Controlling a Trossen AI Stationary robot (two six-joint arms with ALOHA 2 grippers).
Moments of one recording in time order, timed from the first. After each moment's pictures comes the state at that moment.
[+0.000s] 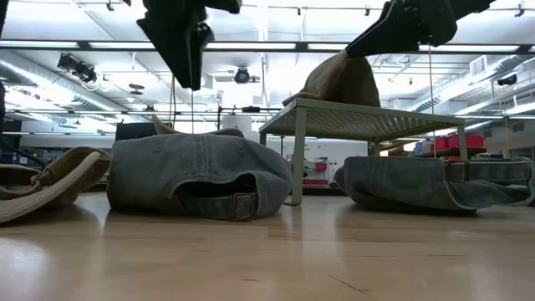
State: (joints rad) left arm -0.28 1.69 1.48 -1.14 -0.34 -0.23; right arm 0.46 1.26 0.72 0.04 0.85 -0.19
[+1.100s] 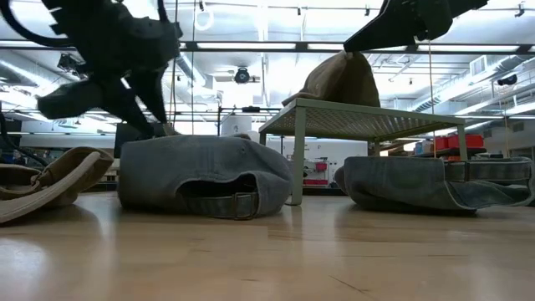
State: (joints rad) left arm -0.48 1.66 1.06 -0.98 -0.84 -0.11; right arm 0.45 1.26 0.72 0.08 0.85 -0.19
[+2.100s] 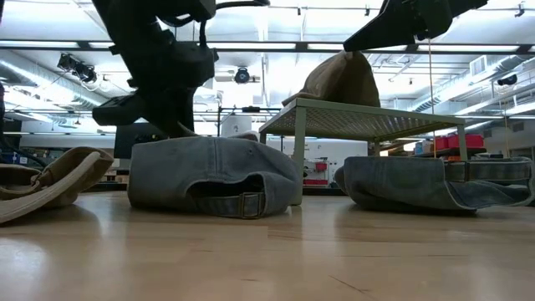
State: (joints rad) left arm -0.29 1.66 1.07 -0.82 -0.75 0.19; right arm 0.45 1.26 0.72 0.08 0.85 -0.18
